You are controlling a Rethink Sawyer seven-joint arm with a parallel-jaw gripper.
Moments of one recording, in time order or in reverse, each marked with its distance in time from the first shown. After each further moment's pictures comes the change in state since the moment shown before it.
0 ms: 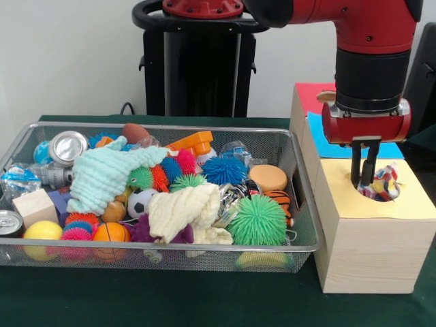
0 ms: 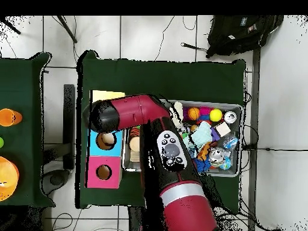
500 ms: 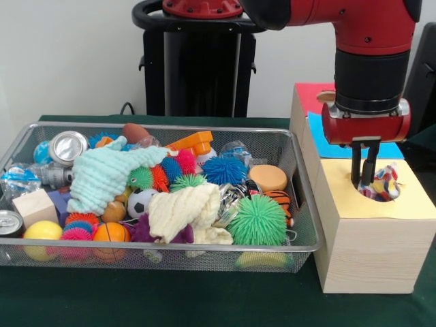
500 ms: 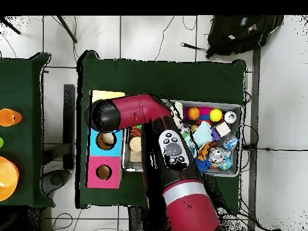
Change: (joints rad) arm -0.014 0.002 0.018 0.000 0.000 0.013 0.000
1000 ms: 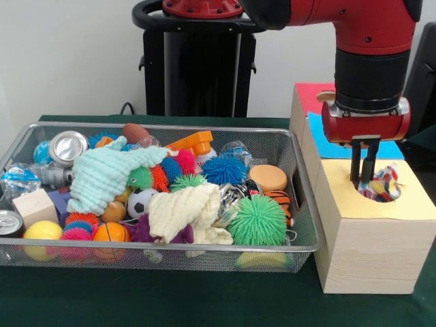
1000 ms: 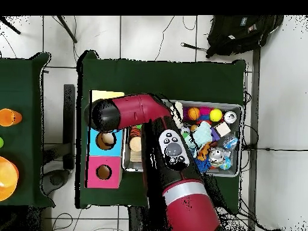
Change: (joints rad) arm -0.001 -0.003 0.001 0.000 0.008 0.027 0.000
